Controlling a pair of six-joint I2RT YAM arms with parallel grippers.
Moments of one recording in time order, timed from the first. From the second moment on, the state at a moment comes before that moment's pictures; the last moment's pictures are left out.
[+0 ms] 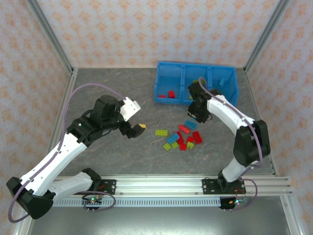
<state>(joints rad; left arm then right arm) -0.56 1.01 1.07 -0.70 0.21 0.28 0.38 1.61 1.31 -1.00 0.04 1.00</state>
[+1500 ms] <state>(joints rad) -0.58 1.14 1.10 -0.61 0.19 0.22 0.40 1.30 1.04 -1.02 0.07 0.80</state>
